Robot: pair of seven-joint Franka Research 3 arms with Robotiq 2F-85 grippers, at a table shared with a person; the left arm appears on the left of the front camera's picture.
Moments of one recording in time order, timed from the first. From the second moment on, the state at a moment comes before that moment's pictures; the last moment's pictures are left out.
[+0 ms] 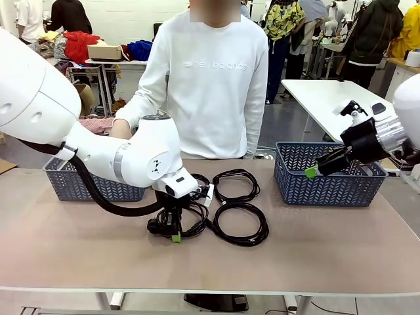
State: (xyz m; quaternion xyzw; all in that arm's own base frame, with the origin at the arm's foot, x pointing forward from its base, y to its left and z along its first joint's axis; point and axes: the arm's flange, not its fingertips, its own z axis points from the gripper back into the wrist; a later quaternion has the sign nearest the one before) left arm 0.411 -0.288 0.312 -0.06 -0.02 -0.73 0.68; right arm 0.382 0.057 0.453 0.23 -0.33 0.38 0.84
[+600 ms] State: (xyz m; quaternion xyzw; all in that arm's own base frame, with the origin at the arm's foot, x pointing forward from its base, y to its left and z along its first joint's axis) left arm 0.404 -0.287 0.330 -0.06 -0.01 -0.73 0.68; right arm 0.382 0.057 0.453 0.23 -0.33 0.38 0.84
